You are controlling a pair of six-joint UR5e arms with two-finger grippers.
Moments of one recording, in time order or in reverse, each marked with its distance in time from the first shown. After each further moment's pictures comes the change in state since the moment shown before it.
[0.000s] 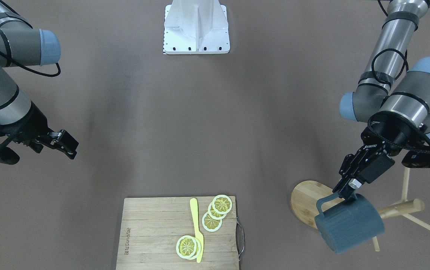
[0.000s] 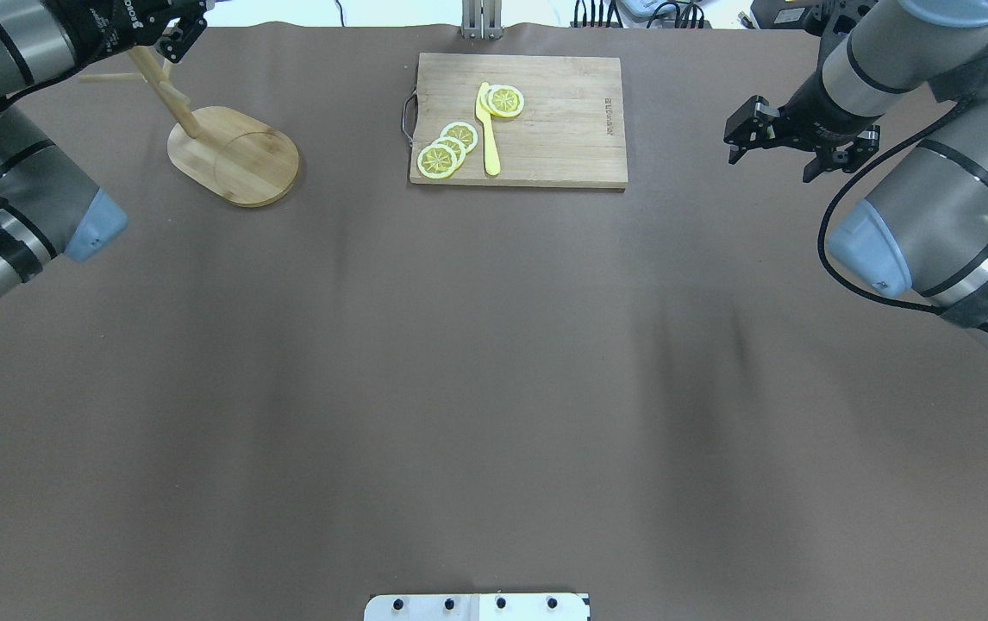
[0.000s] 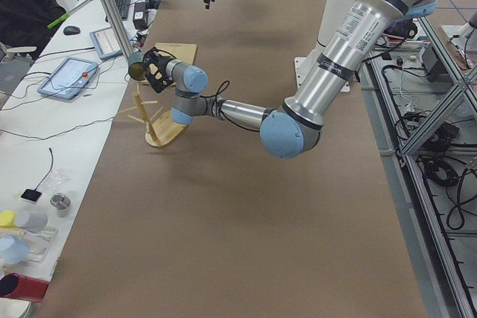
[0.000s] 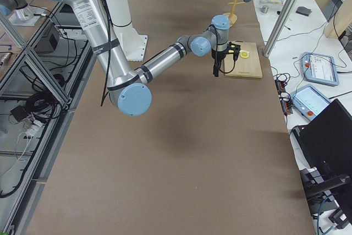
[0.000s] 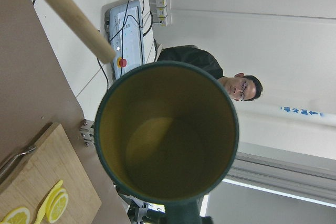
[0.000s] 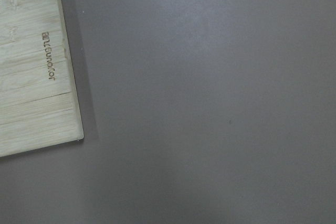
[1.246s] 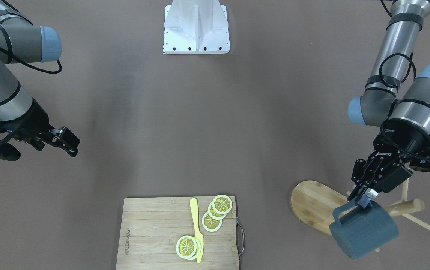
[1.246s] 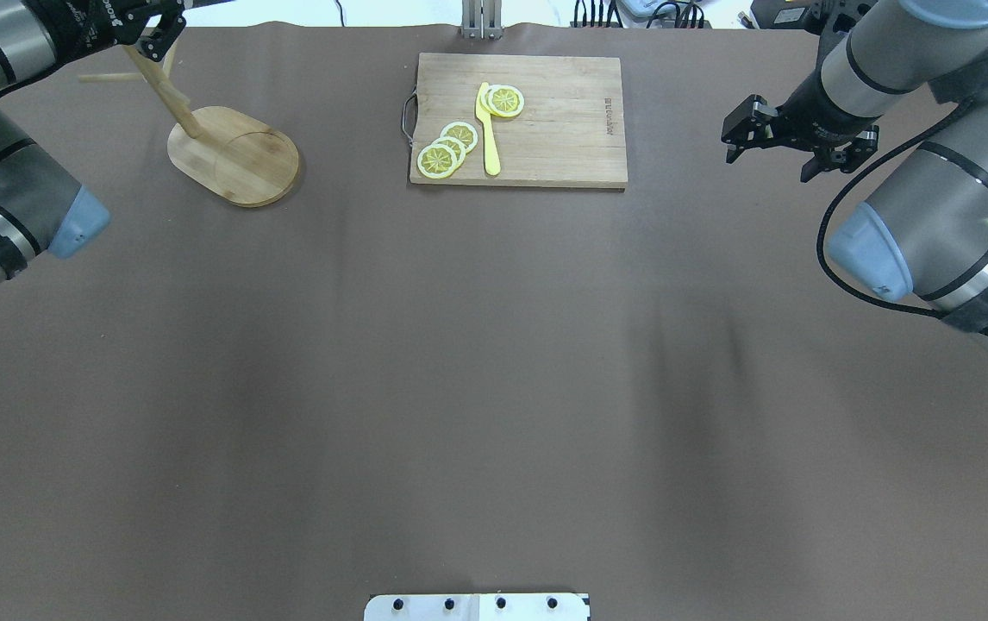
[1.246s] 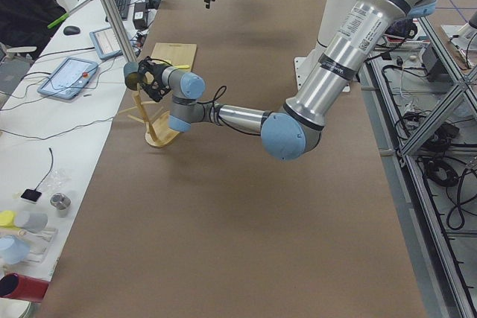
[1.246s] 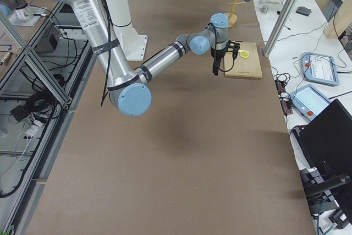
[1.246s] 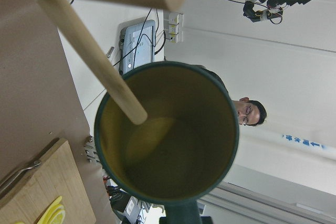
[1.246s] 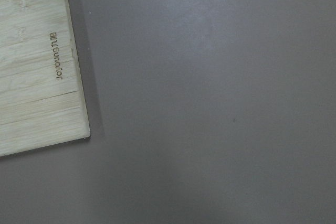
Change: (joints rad) left arm -0.024 0.016 0.036 -0.014 0.002 -0.120; right arm -0.007 -0.002 0.020 -0.002 -0.011 0.014
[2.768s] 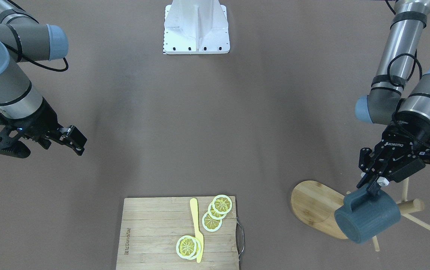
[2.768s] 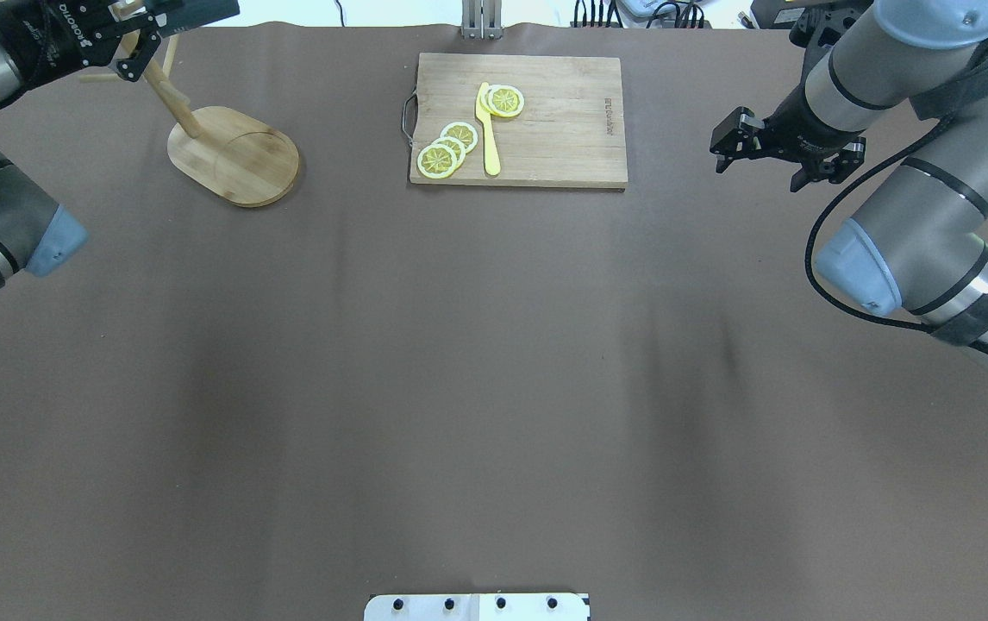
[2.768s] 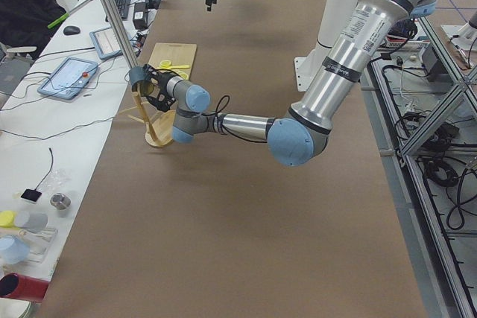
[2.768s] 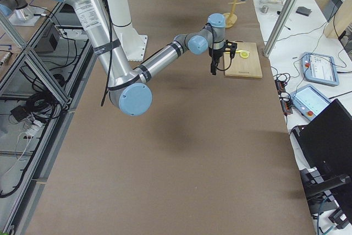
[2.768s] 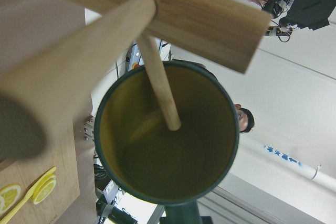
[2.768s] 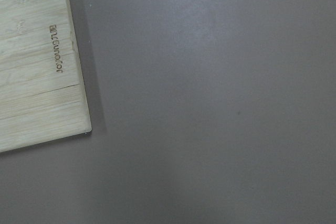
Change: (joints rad) left arm -0.002 0.055 0.020 -0.152 0.000 -0.235; right arm -0.029 -0.001 0.007 0.001 -0.028 0.029
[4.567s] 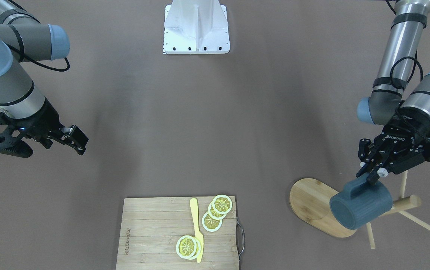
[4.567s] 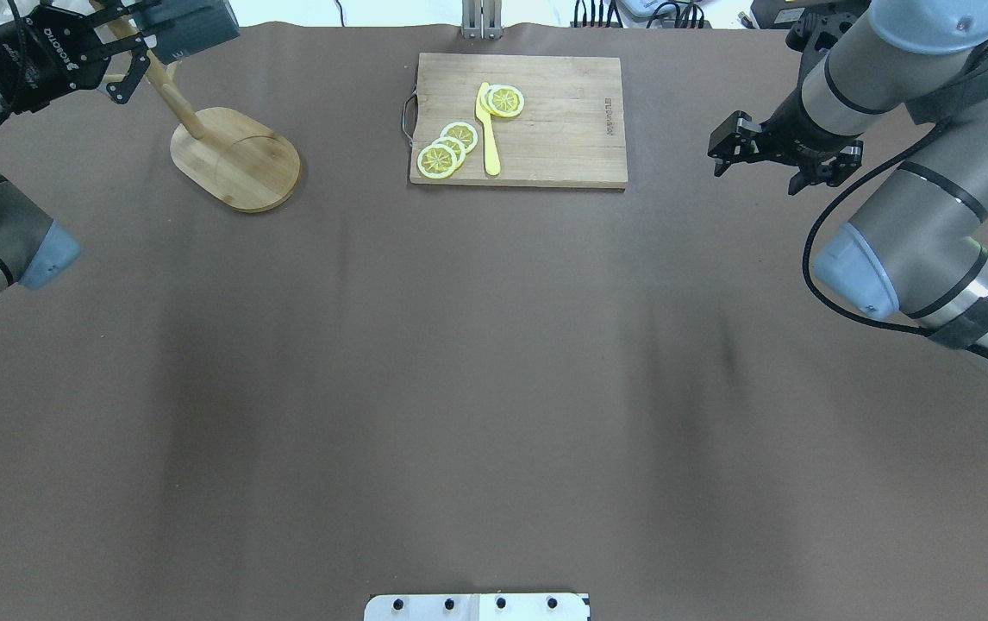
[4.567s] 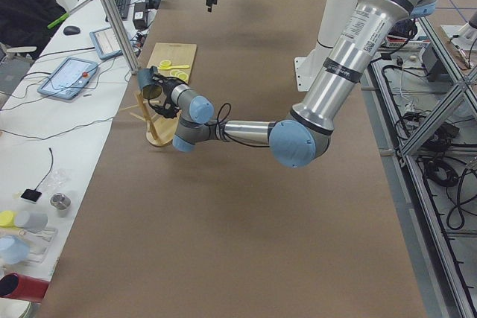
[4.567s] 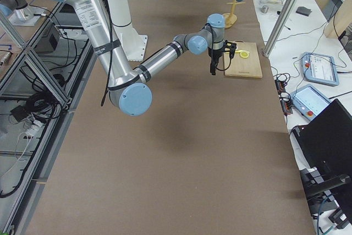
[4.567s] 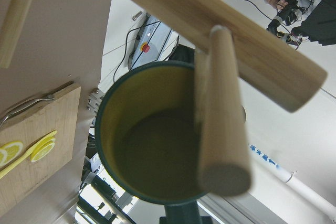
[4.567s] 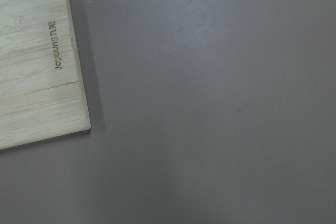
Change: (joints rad) left arm 0.007 0.009 0.047 -0.133 -0.029 -0.153; right arm -0.007 -0.001 0.000 -0.001 -0.004 0.000
